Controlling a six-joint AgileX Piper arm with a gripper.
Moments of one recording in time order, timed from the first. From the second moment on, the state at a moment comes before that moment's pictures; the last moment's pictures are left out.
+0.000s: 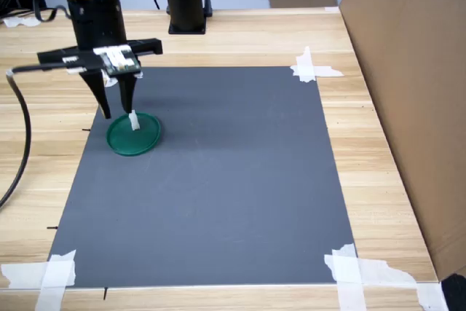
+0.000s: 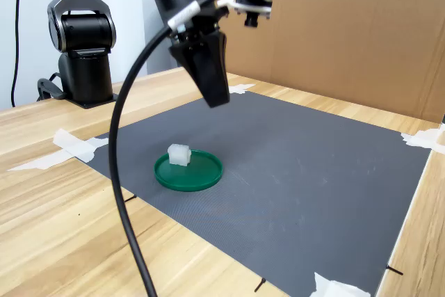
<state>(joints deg) -11.2 83.4 -55.8 10.3 31.2 -54.9</state>
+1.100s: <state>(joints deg) -11.2 9.1 -5.7 45.5 -0.6 -48.0</state>
